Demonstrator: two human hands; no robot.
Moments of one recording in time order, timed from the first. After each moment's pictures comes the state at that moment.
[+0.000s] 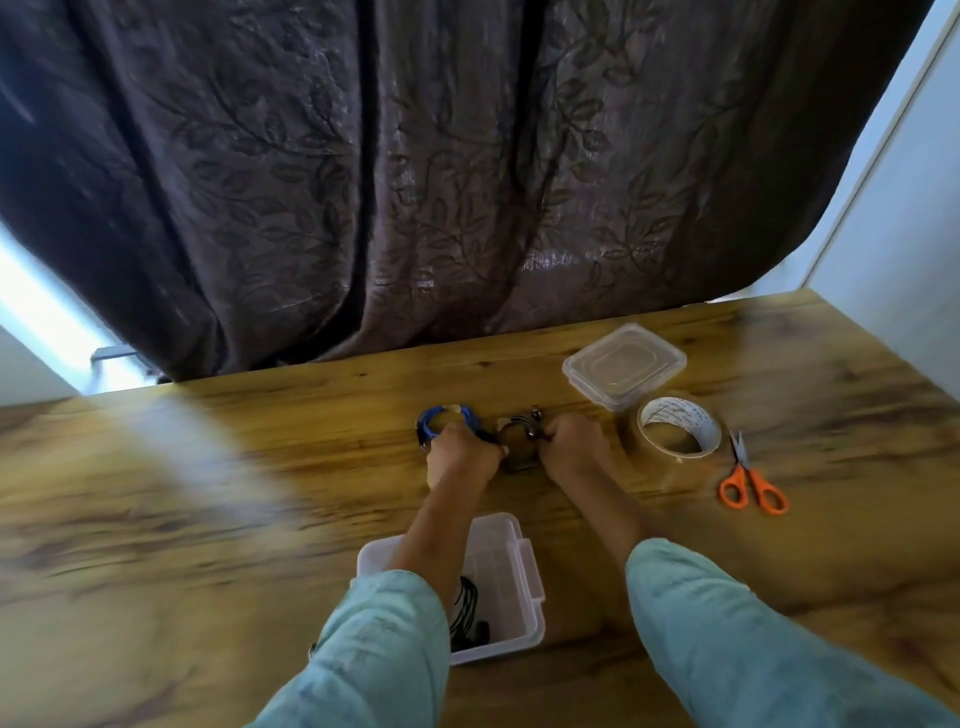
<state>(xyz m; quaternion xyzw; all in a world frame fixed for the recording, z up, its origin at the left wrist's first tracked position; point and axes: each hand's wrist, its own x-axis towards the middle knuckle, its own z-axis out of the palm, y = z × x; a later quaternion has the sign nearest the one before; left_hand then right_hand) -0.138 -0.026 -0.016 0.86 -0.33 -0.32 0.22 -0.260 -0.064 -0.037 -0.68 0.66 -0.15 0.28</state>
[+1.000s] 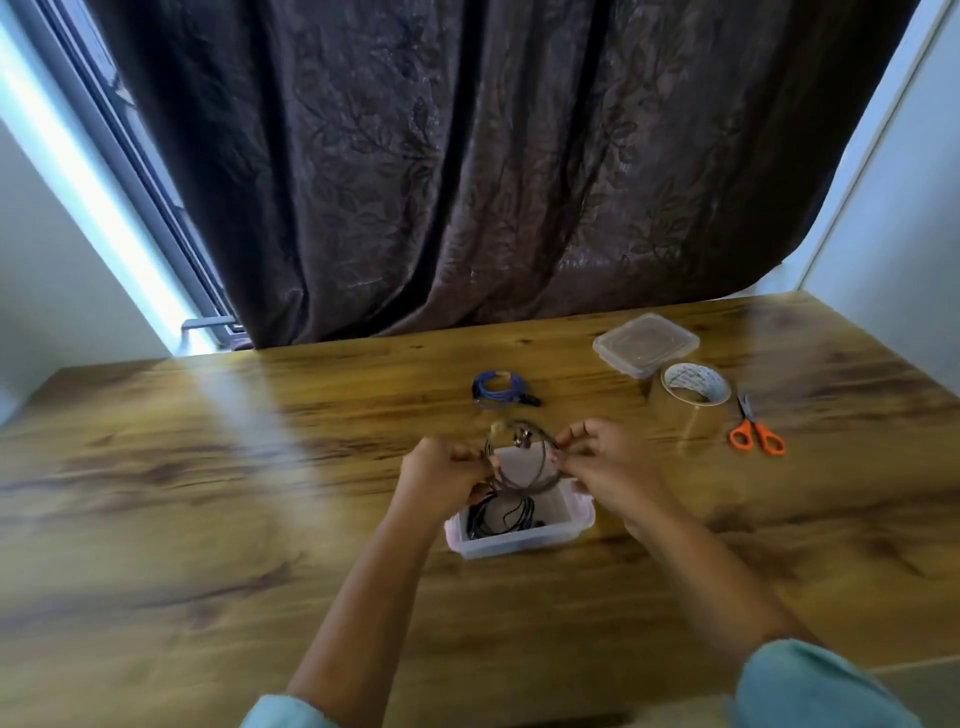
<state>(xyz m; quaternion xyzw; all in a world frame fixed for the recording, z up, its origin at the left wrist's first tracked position) -0.096 0.152 0.041 0.75 -0.39 -0.39 0.37 -0.269 0.106 0.047 -0.62 0.54 -0.29 0.50</state>
